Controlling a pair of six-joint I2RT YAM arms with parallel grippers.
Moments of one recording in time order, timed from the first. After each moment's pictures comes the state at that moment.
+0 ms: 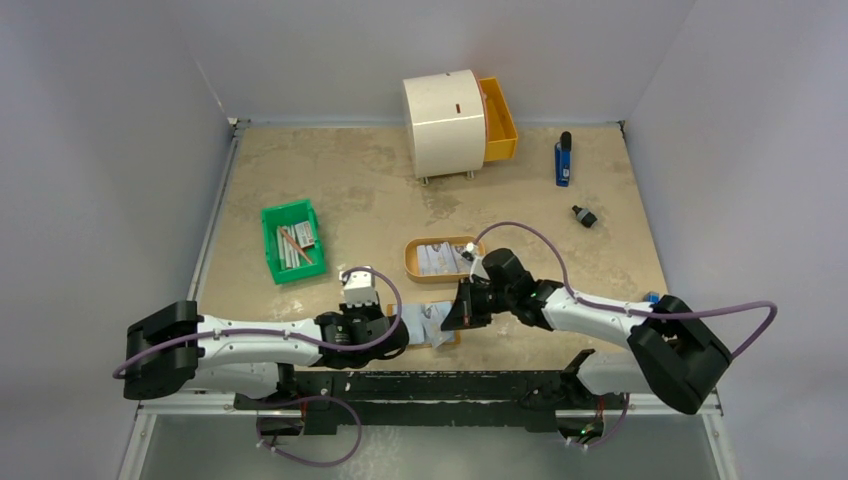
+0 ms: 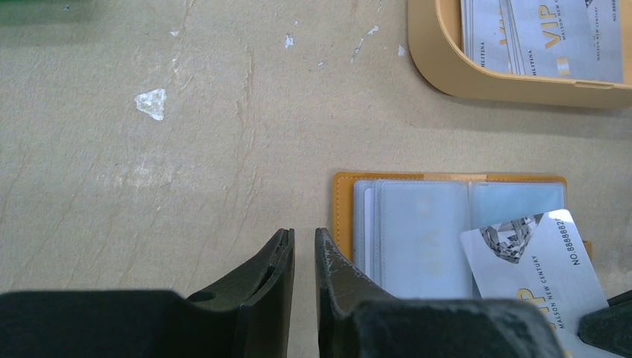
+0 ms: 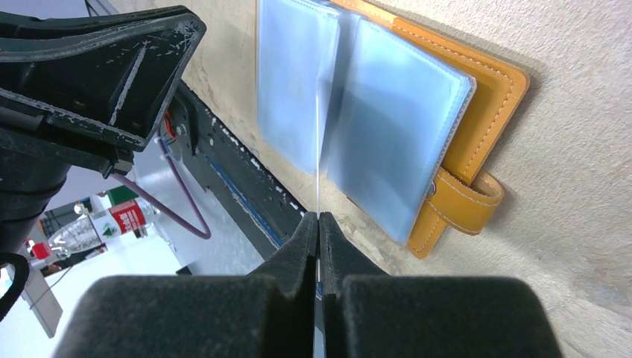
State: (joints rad) left arm -1.30 1.18 0.51 -0.46 -0.87 -1.27; right arm 0.75 1.28 0.47 0.01 -0.49 0.83
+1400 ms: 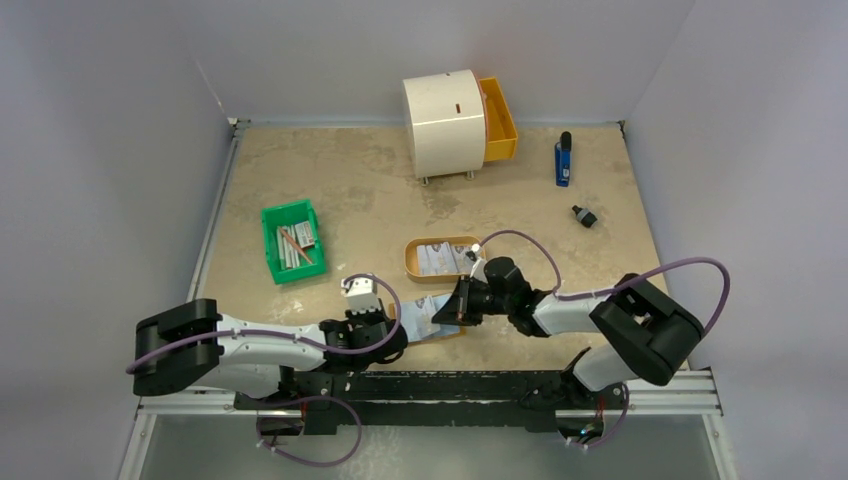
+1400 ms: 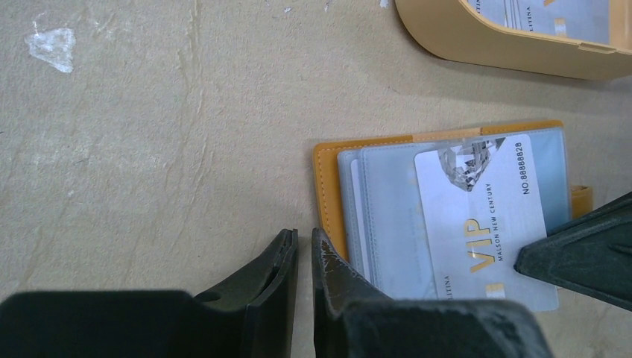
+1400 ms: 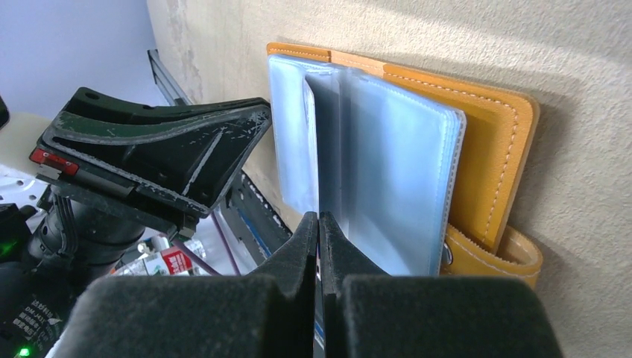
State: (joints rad) left arm -1.30 1.24 0.40 -0.19 -0.78 -1.29; right arm 0.75 1.45 0.35 0.49 -0.46 1.03
